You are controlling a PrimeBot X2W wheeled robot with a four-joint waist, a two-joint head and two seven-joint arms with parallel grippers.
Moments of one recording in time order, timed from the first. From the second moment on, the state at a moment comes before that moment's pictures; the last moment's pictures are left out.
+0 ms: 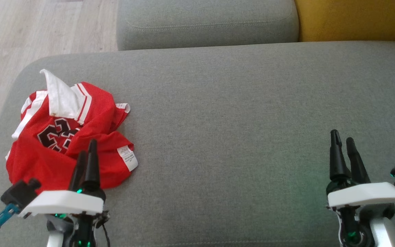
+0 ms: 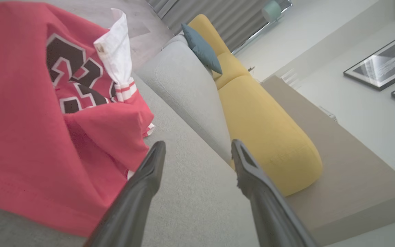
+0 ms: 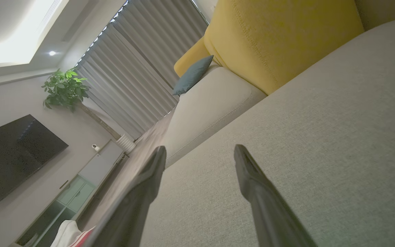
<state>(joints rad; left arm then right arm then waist) 0.01 0.03 -0.06 0.10 -0.91 -0.04 -0.07 -0.01 -0.04 0.01 0.15 0.72 0.12 -0.07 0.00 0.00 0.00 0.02</state>
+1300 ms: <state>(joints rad) 0.01 0.10 -0.27 0.05 -0.31 0.09 -0.18 -0.01 -0.04 0.06 0.08 0.16 0.12 -0.17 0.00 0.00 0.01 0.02</state>
